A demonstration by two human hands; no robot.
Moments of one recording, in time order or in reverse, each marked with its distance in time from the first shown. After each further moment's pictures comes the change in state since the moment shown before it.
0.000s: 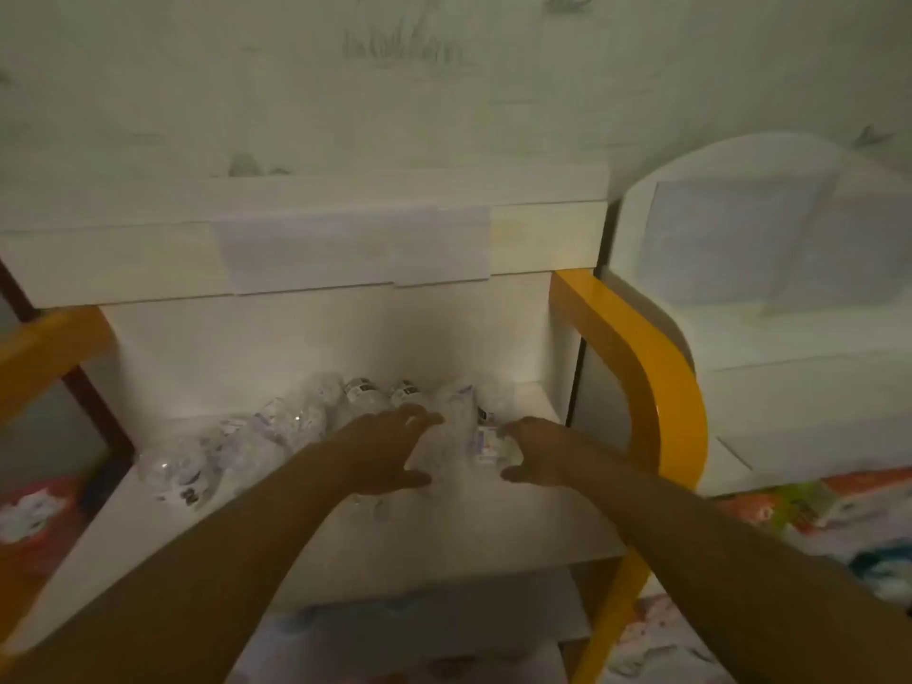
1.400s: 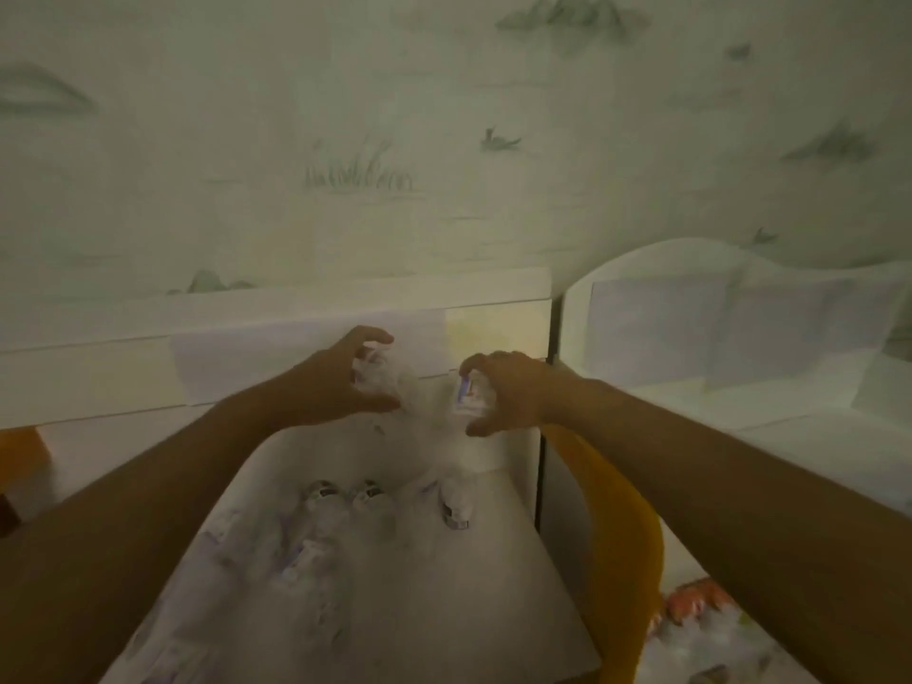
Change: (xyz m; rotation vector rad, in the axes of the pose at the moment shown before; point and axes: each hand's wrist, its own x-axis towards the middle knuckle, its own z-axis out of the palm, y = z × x) left_hand 0.041 -0.039 -0.164 -0.634 0.353 0.004; right_hand -0.003 -0.016 -0.182 -0.118 0.316 -0.117
